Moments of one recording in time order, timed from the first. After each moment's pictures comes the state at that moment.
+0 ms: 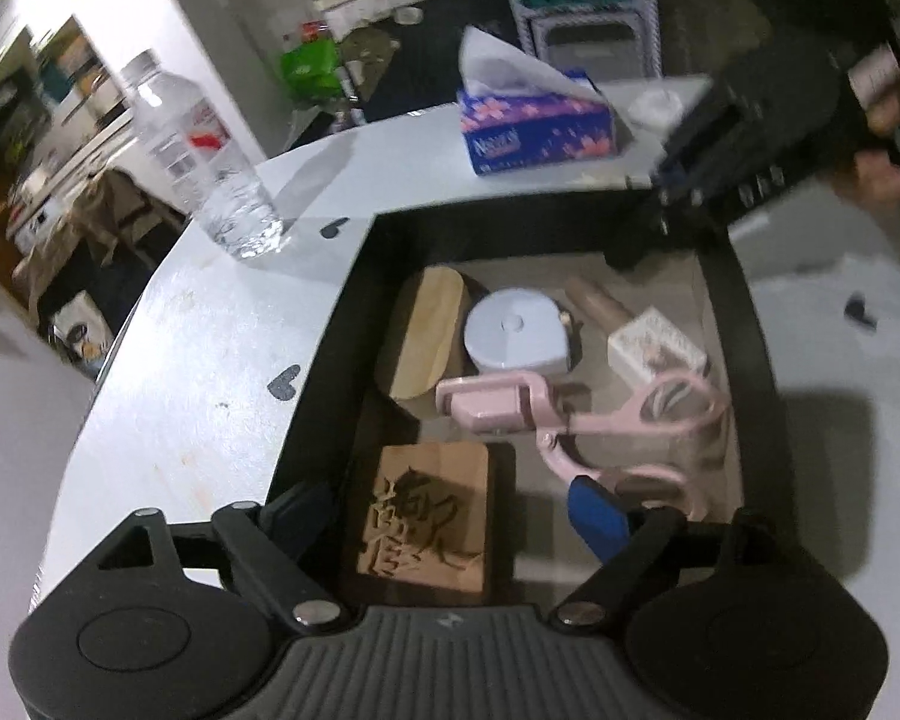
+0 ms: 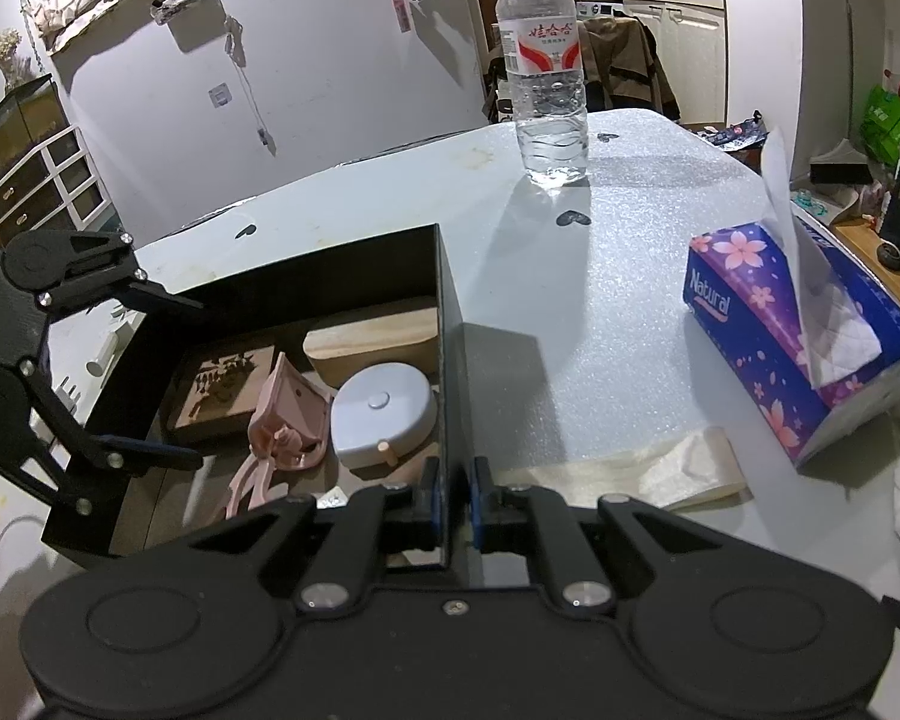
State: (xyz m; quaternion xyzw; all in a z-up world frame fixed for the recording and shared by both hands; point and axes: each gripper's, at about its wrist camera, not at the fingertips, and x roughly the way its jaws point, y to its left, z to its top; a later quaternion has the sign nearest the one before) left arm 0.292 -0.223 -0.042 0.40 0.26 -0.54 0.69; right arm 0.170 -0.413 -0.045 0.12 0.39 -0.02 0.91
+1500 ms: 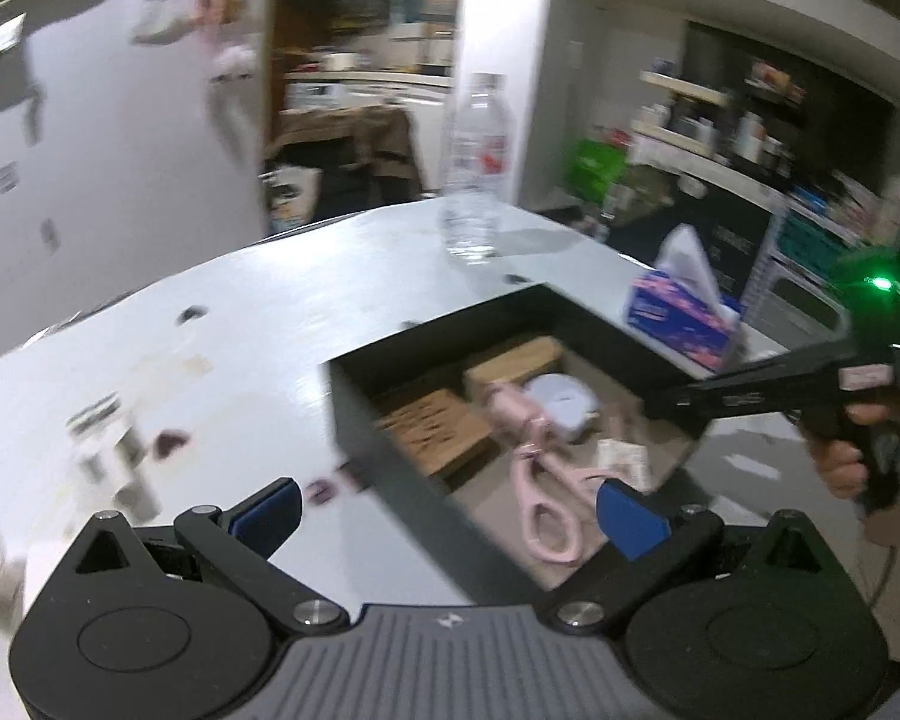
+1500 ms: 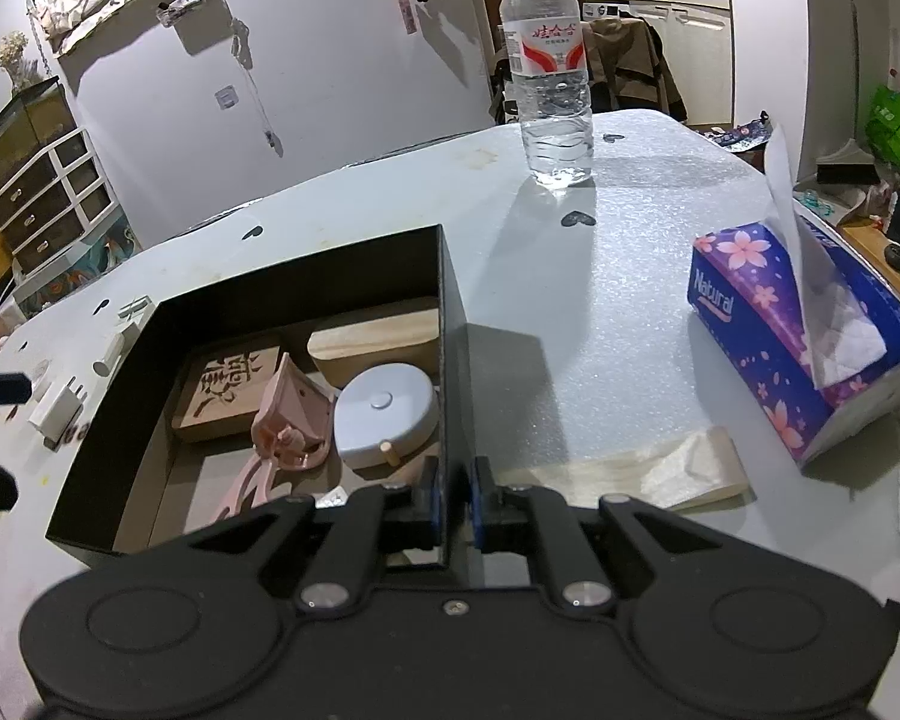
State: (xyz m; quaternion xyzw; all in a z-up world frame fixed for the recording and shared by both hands) left arm 0.228 -0.122 -0.010 0.09 0.33 -0.36 0.87; right arm 0.169 -0.415 -0.045 0.13 0.38 -0.01 0.92
